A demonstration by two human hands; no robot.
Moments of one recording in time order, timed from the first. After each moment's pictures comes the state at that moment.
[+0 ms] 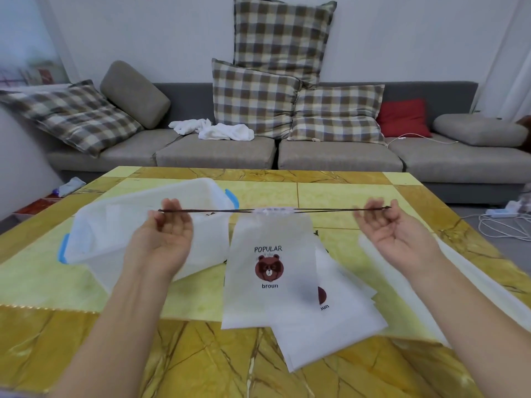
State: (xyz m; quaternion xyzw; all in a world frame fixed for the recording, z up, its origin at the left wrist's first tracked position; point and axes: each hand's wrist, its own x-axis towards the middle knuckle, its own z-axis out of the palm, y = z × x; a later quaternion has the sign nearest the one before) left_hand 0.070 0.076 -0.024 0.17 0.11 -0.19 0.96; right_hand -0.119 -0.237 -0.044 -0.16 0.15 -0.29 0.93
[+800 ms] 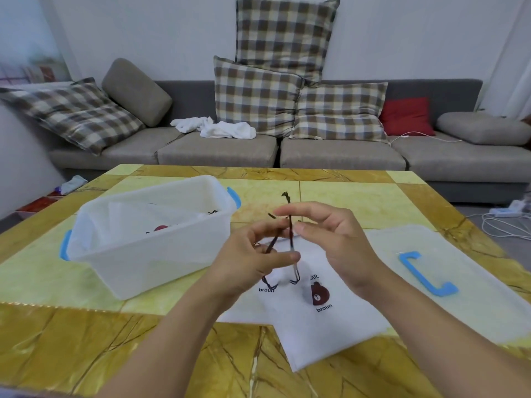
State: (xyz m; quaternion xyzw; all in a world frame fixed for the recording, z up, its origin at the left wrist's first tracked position) left_hand -0.007 0.023 -0.041 0.68 -0.33 -0.25 0.61; right_hand -0.110 -0.119 -0.017 -0.75 -0.01 -0.24 0.62
